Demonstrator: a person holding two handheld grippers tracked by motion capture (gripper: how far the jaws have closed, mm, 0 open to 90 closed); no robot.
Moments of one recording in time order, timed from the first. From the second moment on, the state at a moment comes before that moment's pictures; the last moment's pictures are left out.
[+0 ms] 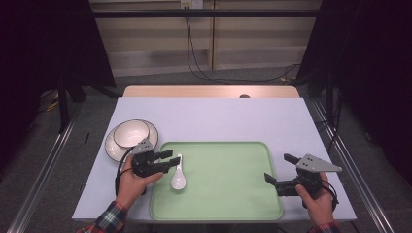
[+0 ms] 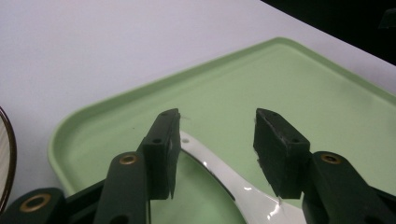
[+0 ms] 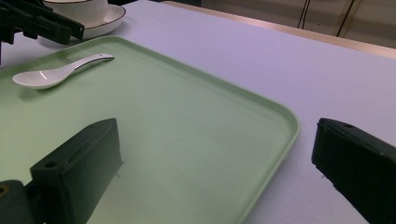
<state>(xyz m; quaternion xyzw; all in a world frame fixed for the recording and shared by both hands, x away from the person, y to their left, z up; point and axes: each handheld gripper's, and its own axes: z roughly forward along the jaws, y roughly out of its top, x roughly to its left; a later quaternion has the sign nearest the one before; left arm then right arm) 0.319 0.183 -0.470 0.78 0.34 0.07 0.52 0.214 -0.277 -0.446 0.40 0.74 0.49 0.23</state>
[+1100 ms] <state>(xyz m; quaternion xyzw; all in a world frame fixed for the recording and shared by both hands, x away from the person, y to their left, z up) 0.317 0.202 -0.448 0.77 0.31 0.13 0.55 0.214 -0.280 -0.446 0.40 0.74 0.49 0.23</state>
